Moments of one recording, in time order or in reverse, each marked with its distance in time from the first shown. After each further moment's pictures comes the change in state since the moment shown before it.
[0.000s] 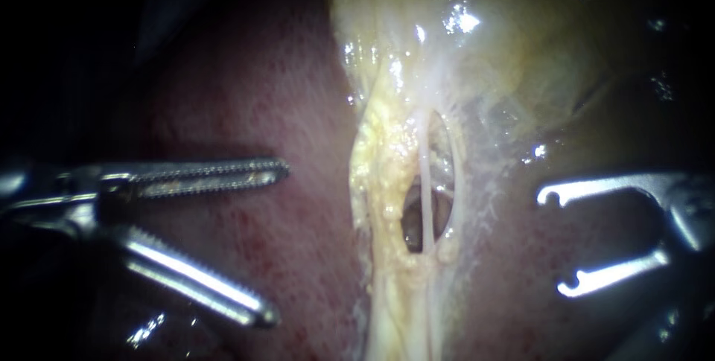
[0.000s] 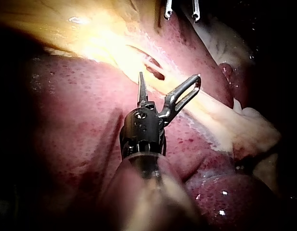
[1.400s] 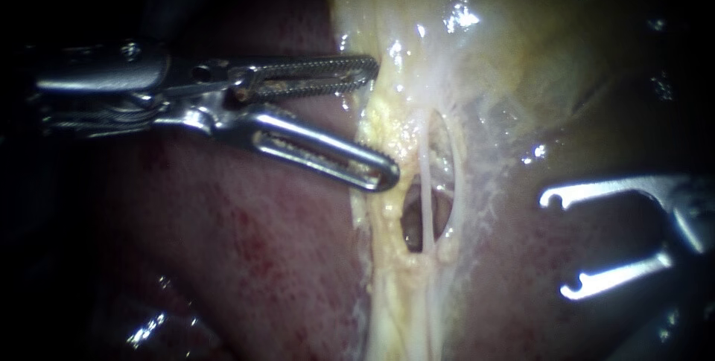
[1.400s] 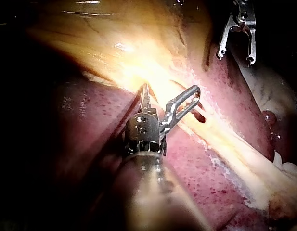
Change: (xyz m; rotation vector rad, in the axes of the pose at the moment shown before) right arm 0.000 0.000 0.000 0.001 0.000 0.011; left arm -0.002 0.010 0.009 -0.111 -0.018 -0.120
